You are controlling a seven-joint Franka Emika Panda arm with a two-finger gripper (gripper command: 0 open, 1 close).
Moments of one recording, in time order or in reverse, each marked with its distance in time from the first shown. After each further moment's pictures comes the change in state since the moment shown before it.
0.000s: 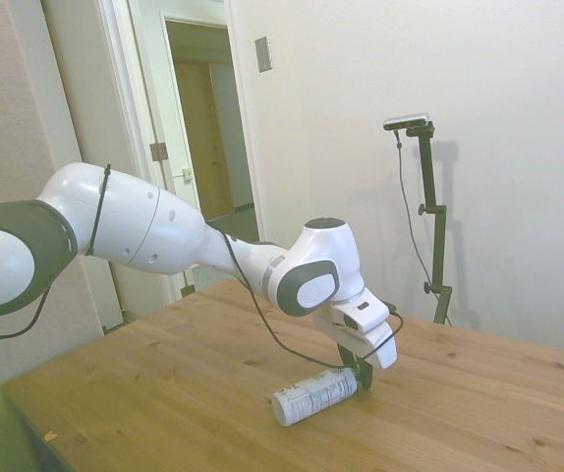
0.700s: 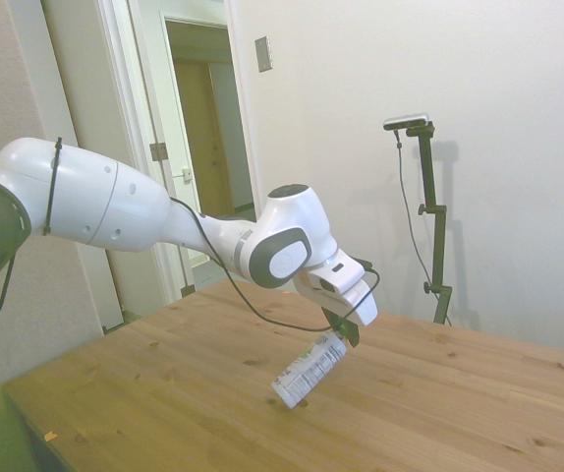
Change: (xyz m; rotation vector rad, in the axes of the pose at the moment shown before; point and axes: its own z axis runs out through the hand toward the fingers) arm -0.046 -0.027 -0.087 0.153 0.146 -0.052
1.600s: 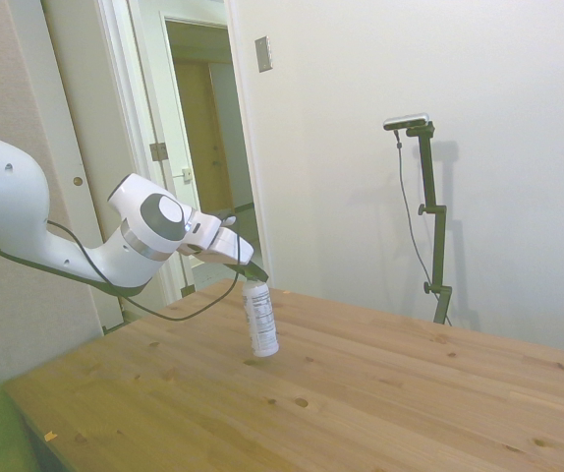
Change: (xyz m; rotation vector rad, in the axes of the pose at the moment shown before) arm -0.207 -0.055 -0.103 0.225 0.366 -0.156
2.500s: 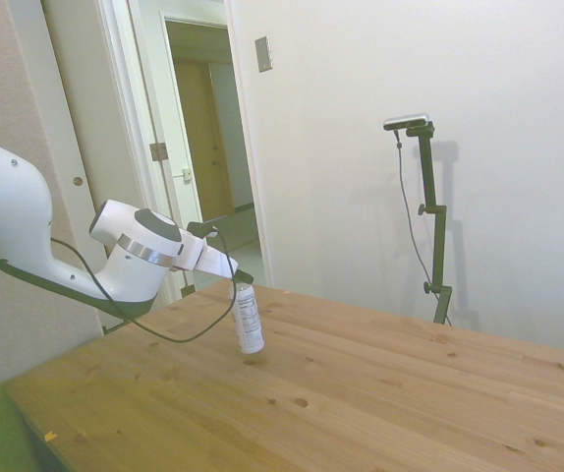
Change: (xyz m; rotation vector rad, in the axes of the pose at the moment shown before) arm -0.045 0.003 -0.002 0.162 0.023 0.082
